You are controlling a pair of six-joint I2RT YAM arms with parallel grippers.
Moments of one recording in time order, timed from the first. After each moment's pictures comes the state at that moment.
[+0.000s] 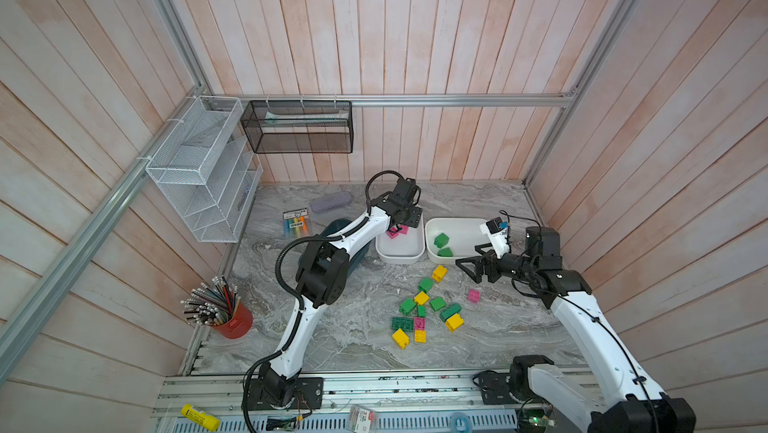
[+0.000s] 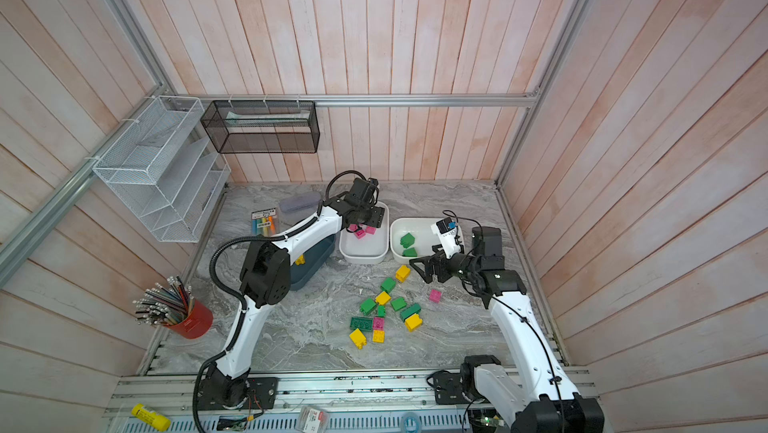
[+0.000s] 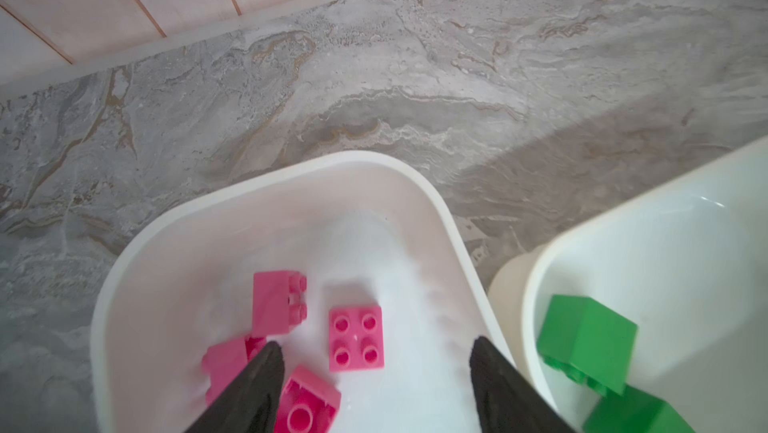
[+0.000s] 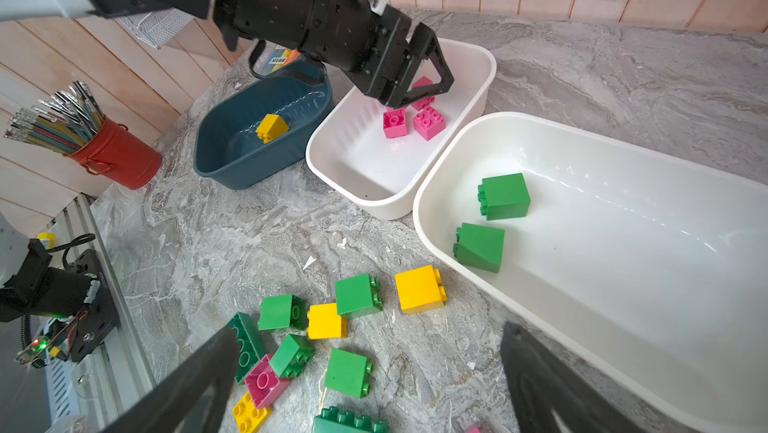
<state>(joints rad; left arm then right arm) -0.63 2.29 2.05 -0.59 -0.05 -0.20 0.07 0.99 0.79 -0.50 -0.71 -0.13</state>
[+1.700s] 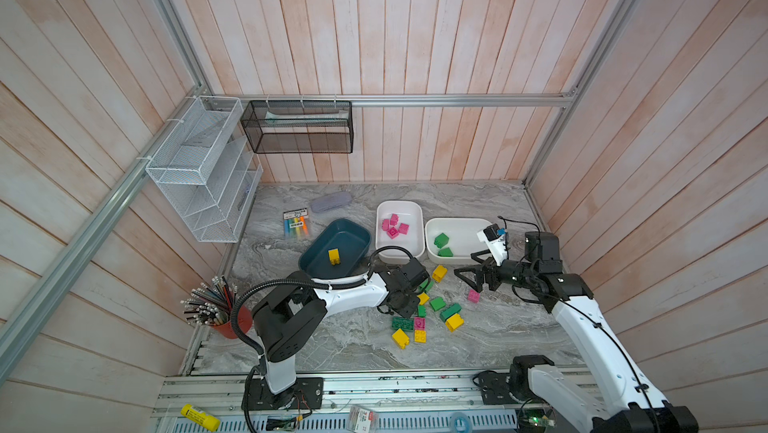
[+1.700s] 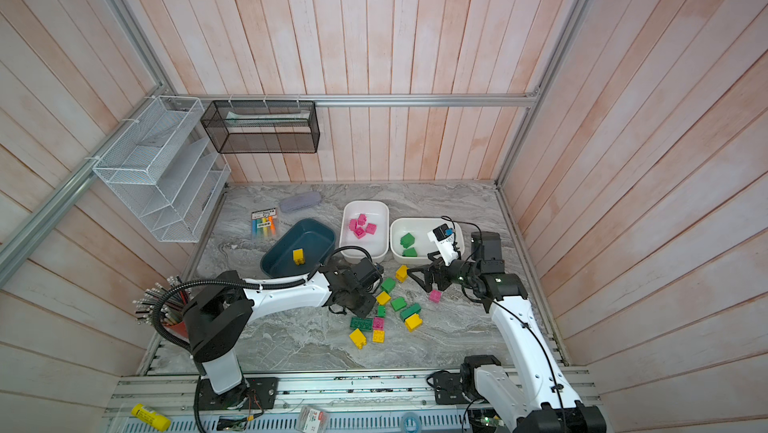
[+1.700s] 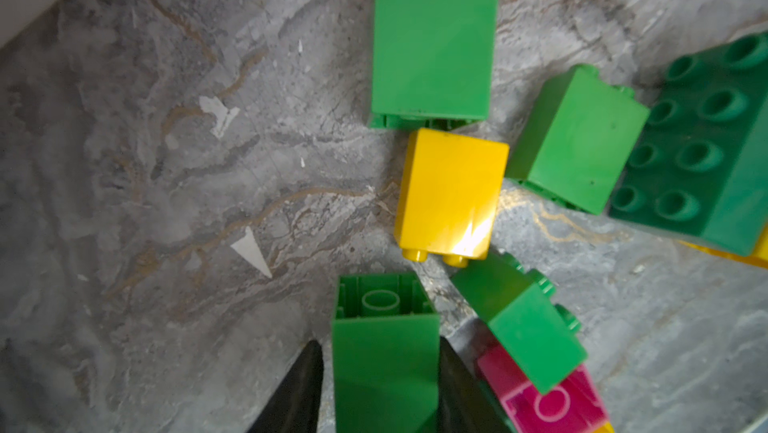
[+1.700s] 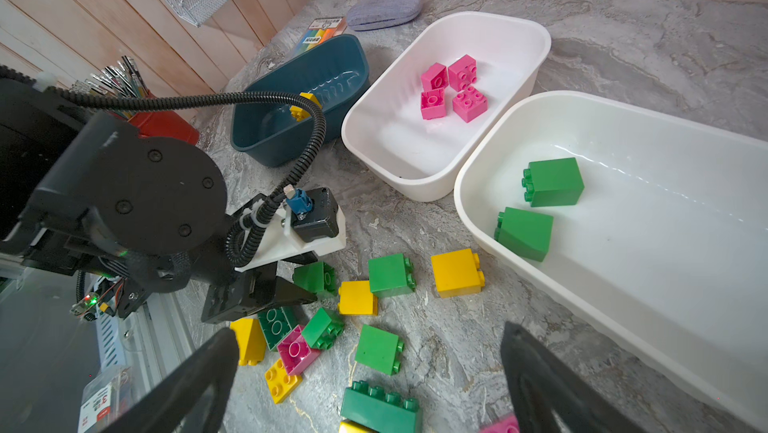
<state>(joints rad) -0.98 1.82 1.16 -0.56 -0.01 -0.29 0.08 0.96 0.77 -0.58 -0.78 -0.18</state>
